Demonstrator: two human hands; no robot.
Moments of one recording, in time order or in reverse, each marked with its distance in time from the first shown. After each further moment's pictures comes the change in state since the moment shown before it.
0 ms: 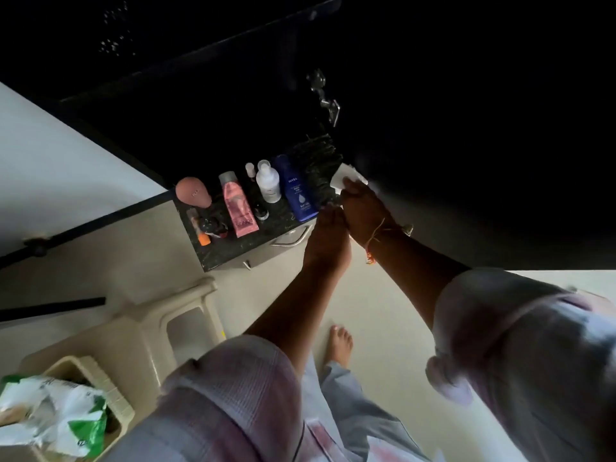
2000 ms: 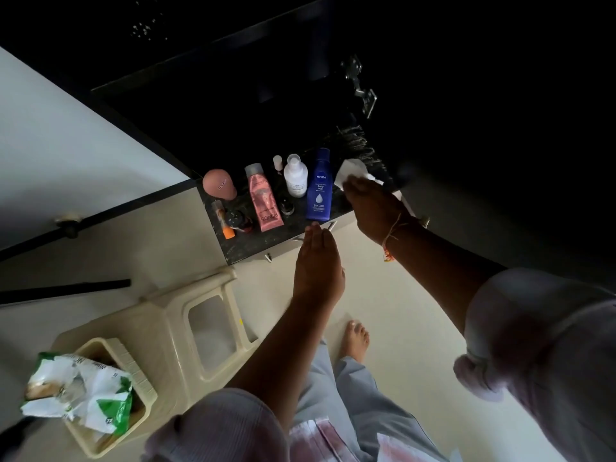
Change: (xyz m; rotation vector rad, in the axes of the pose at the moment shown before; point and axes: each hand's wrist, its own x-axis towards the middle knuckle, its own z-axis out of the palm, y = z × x) left_hand -0.057 -0.033 -0.028 0.143 -0.071 -0.199; right_hand 0.013 -0.023 0.004 -0.446 0.154 -0.451
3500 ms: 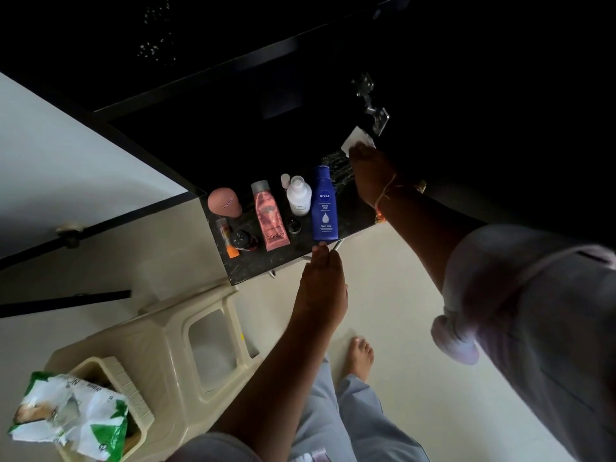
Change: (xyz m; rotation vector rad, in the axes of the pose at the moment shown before) left_hand 0.008 -0.002 -0.018 0.016 -0.135 -0.004; right_hand 0.087 0.025 0.013 0.064 -0.151 0.293
